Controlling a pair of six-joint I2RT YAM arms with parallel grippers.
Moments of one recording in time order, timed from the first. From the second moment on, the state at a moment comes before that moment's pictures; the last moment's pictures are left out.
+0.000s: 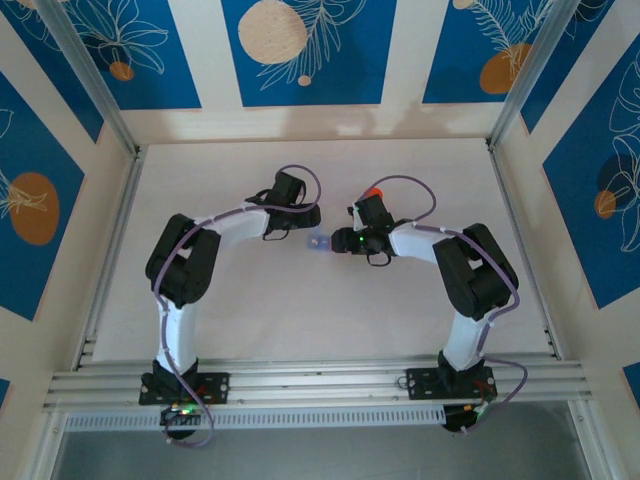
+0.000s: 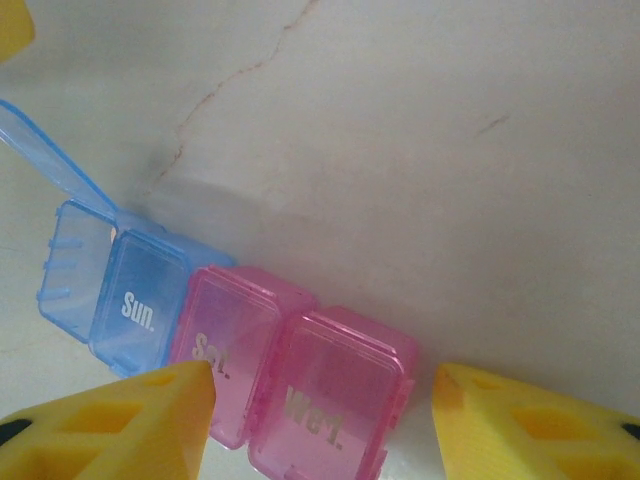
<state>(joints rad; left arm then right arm) -0.54 2.03 1.39 -0.26 0.02 -0.54 0.47 1.81 0.99 -0.15 -0.21 0.44</state>
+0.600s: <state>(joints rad) -0.55 1.92 1.28 -0.24 0.08 -0.54 0.47 1.82 1.00 -0.15 -0.20 0.44</state>
